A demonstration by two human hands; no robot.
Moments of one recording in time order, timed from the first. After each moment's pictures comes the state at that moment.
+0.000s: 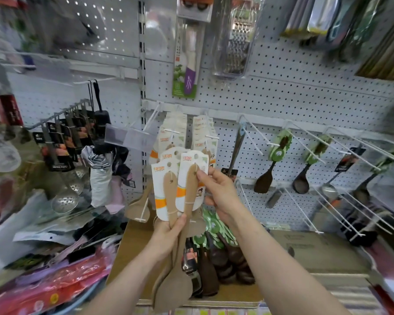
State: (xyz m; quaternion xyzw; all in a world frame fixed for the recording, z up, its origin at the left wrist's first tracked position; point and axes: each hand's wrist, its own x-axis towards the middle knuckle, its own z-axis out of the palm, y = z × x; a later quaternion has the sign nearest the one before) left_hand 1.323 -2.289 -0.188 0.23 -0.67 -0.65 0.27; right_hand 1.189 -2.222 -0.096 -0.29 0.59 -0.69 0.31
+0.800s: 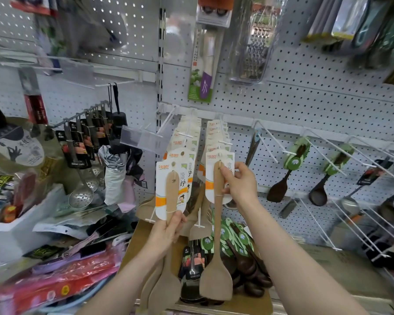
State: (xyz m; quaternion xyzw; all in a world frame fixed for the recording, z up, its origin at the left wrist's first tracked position) left_hand 1.329 -2.311 -0.197 0.25 -0.67 -0.64 0.30; right_hand 1.141 -2.244 -0.096 -0.27 0.72 -0.63 0.12
